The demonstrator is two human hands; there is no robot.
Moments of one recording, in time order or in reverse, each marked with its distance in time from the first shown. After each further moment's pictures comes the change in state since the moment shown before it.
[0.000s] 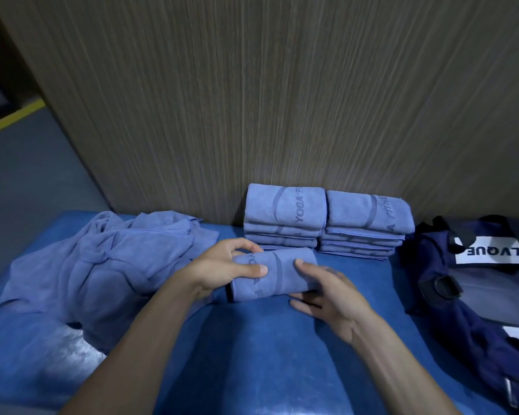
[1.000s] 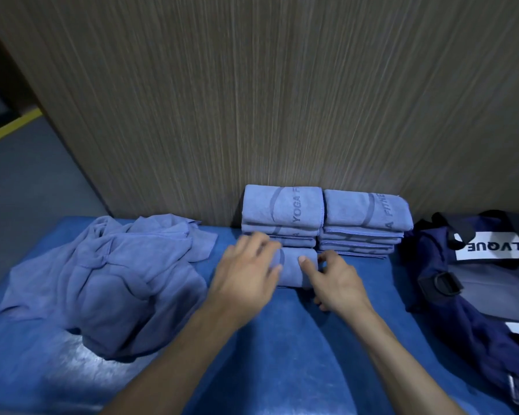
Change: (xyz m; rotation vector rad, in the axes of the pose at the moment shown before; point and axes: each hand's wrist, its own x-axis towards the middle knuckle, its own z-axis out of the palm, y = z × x) left_hand -0.006 -0.011 0.048 1.062 0.483 0.729; right_hand 0.018 -0.006 -0.014 -0.974 0.319 -0.259
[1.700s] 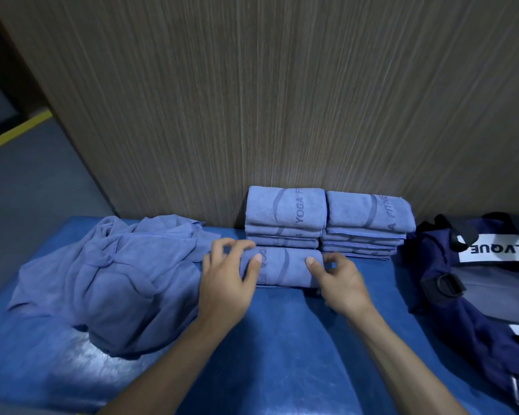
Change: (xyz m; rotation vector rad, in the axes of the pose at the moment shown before) left_hand -0.024 -0.010 0.002 -0.274 0.114 -0.490; right_hand 0.011 0.015 0.010 0.304 0.054 -0.006
